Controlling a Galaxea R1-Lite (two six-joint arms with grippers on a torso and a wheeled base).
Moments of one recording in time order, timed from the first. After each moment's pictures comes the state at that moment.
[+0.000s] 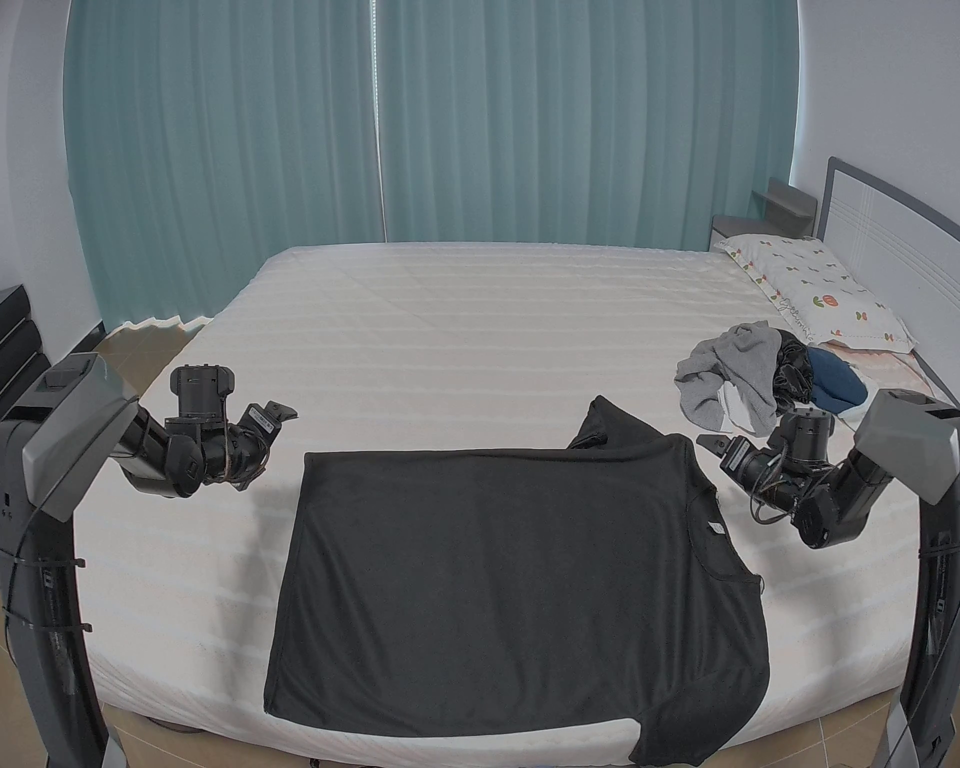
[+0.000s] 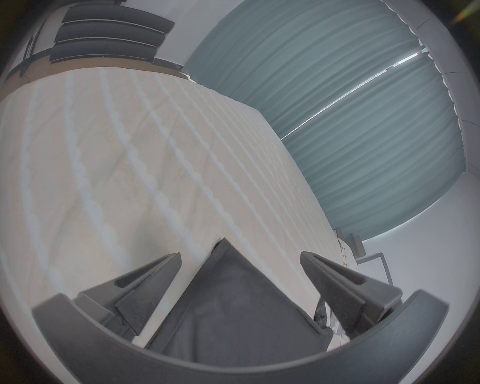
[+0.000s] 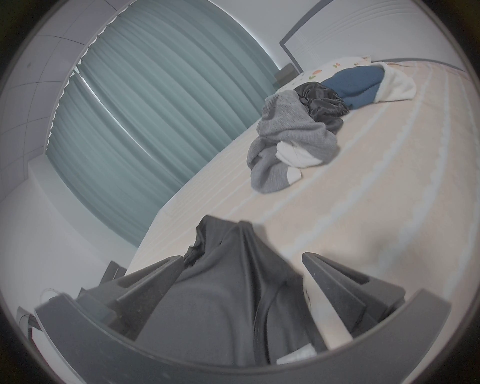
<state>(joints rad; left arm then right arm) 0.02 2.30 -1.22 -0.51 -0.14 -0.93 0.00 2.36 -0.92 -1.06 0.19 0.66</state>
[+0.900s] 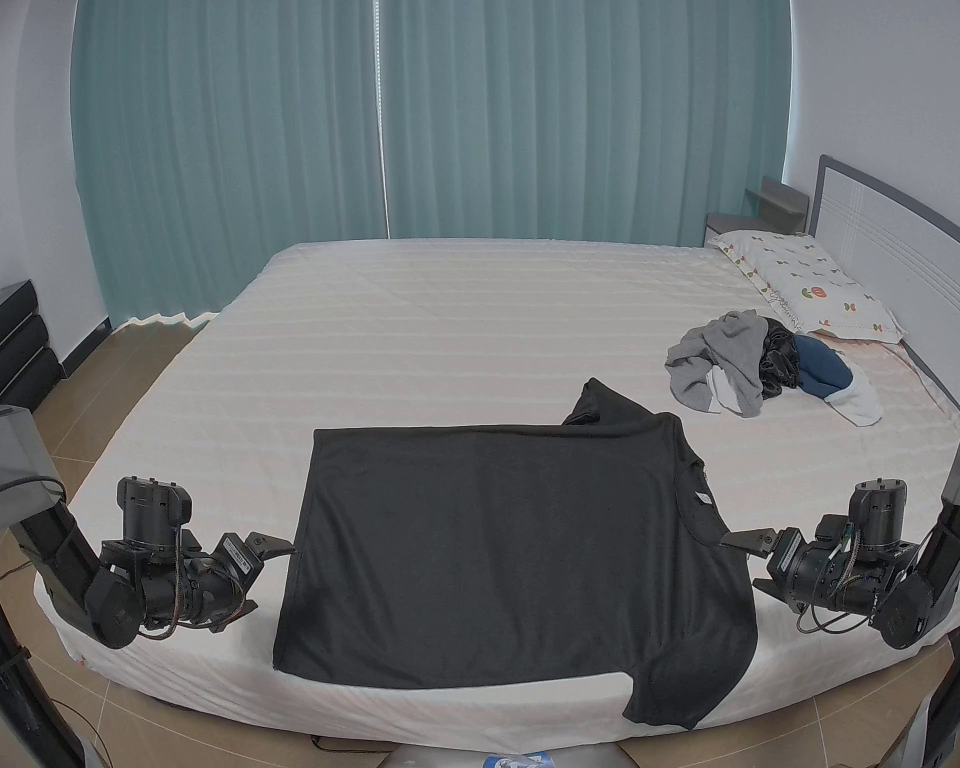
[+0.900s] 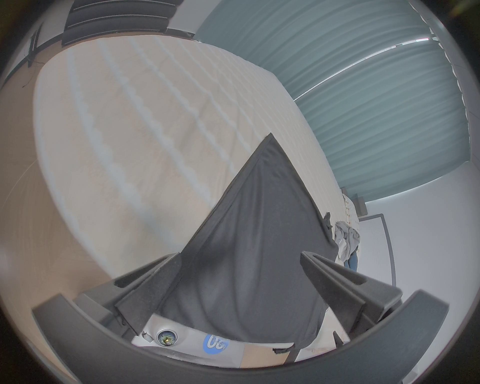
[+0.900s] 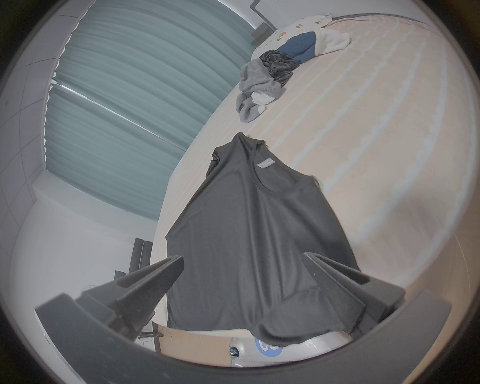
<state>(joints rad) -0.08 1.92 -0.36 -0.82 -0.22 -0.95 0.07 1.95 -0.20 -1.17 0.31 0.81</state>
